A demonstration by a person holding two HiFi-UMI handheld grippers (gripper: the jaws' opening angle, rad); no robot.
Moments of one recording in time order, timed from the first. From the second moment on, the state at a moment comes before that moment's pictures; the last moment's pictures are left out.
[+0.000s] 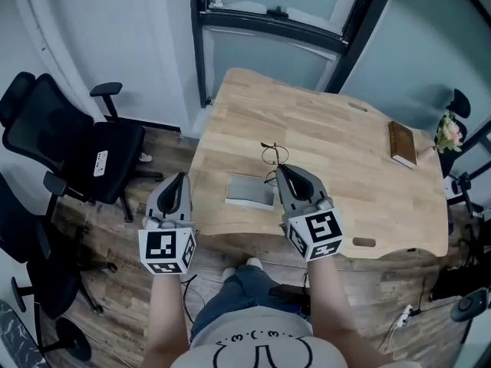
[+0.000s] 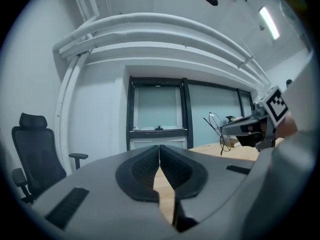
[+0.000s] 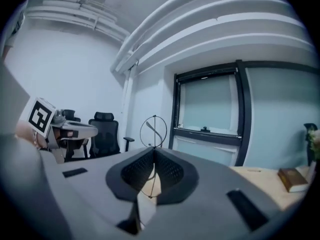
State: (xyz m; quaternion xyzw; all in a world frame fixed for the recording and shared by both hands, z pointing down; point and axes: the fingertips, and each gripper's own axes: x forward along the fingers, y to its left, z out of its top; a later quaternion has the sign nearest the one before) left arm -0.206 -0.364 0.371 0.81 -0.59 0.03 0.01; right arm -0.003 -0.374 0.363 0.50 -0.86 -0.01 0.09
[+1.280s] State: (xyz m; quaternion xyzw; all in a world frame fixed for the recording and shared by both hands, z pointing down) left arm -0.101 -0.299 0.295 0.76 -0.65 0.01 -0.08; right arm 0.116 -0.320 0.287 0.48 -0.87 -0.07 0.01
